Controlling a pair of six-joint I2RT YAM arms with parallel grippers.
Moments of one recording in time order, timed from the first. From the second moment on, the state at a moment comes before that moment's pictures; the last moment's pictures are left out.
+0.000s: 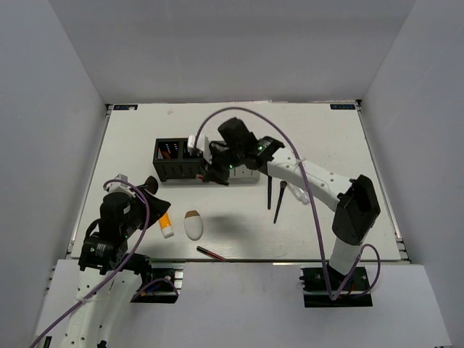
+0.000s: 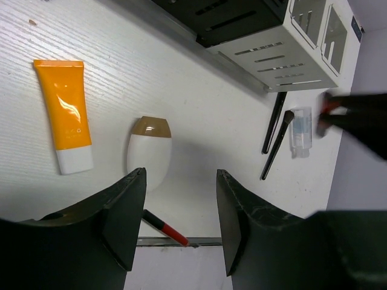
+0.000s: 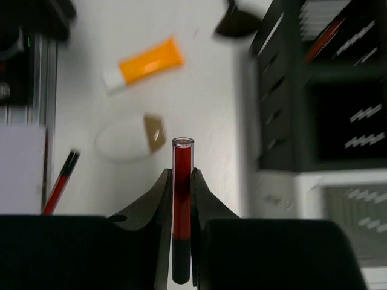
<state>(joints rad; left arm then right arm) -0.18 0.40 0.67 -0.85 0.09 -0.81 0.91 1.77 1.55 -0.55 -0.53 -0.46</state>
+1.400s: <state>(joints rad) -0.17 0.43 0.68 -0.90 0.11 -0.90 0.86 2.40 2.05 0.45 -0.56 0.04</state>
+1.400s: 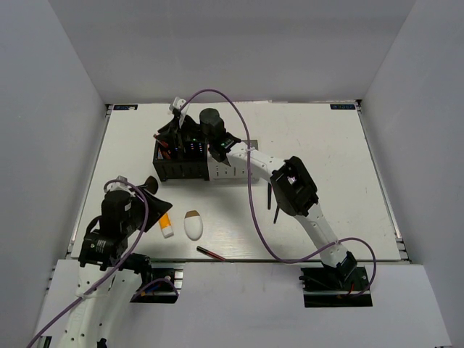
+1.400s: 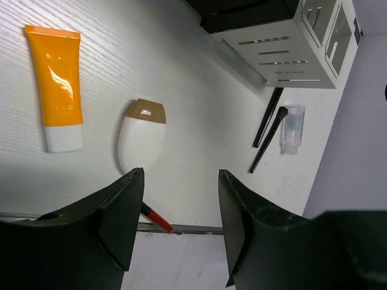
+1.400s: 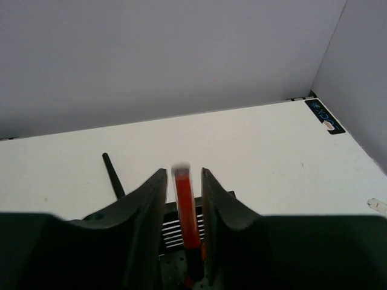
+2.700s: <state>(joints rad) -0.17 0.35 0.72 -0.84 -0.02 -0.82 1.00 1.63 1.12 -0.38 -0.60 -0.41</state>
